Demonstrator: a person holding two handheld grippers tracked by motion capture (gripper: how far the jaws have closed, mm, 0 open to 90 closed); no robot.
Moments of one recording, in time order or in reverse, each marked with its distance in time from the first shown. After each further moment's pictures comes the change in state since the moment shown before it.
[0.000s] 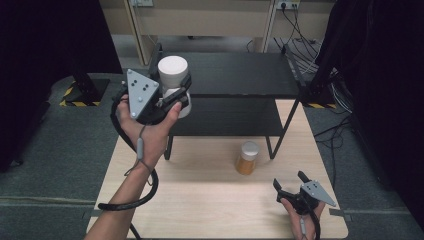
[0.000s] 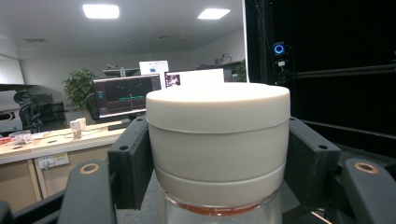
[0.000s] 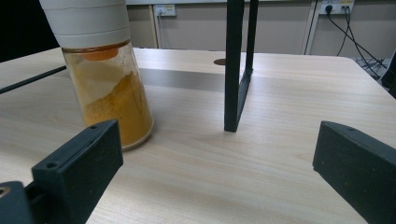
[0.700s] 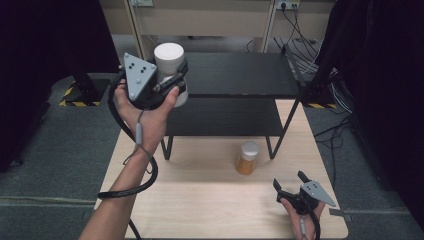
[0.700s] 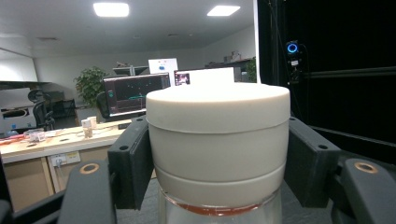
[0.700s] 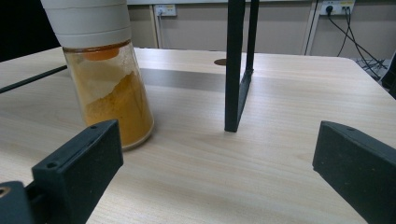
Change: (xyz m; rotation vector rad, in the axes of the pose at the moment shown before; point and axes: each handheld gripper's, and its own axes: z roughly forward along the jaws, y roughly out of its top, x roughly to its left) left arm 0.006 0.017 0.019 0.013 0.042 0.009; right arm 0.000 0.000 0.000 -0.002 0.001 -0.004
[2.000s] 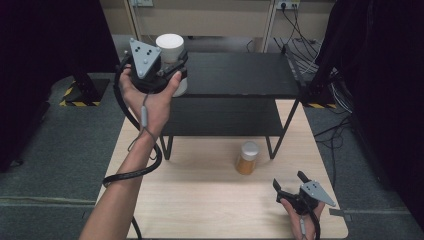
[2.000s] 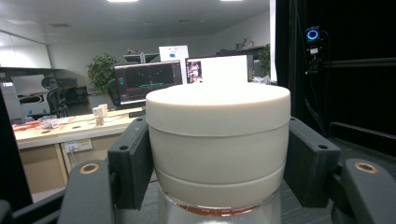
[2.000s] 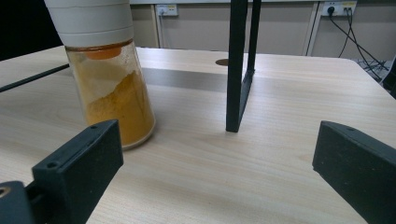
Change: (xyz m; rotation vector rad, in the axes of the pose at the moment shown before) left arm 0.002 0.007 0.035 0.066 0.049 0.003; right arm 0.000 0.000 0.000 0.001 0.005 -0.007
